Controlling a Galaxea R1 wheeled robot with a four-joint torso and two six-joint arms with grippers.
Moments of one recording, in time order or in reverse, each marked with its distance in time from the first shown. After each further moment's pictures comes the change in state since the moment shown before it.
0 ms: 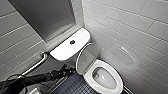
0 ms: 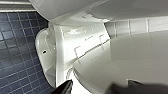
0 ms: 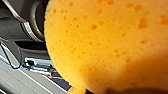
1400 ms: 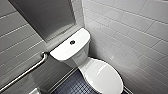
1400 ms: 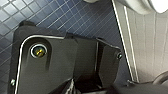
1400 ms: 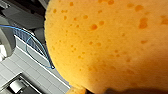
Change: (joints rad) left arm 0.510 -0.073 0.076 0.524 0.245 0.061; right arm 0.009 -0.135 0.344 -0.006 0.009 0.003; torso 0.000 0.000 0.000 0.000
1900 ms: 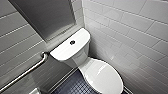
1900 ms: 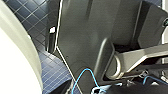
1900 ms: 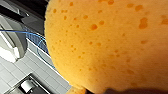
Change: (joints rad) left arm 0.218 0.081 -0.286 0.108 -0.014 0.021; right arm 0.010 -0.050 0.106 -0.003 0.003 -0.004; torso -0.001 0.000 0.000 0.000
